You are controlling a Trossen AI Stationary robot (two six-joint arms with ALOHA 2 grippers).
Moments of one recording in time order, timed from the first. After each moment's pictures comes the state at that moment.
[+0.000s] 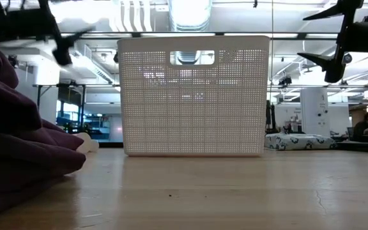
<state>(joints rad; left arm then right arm) 0.22 0.34 0.14 0.65 -0.24 -1.04 0.02 0.05 0.01 0.47 0.66 0.95</state>
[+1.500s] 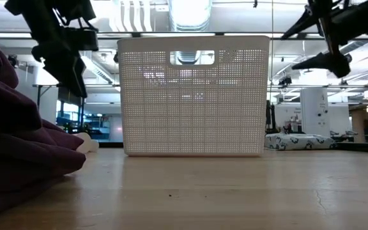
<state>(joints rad) 0.22 0.92 0.74 -0.84 -0.17 -0.01 0.01 0.48 0.47 -0.35 0.49 1.03</state>
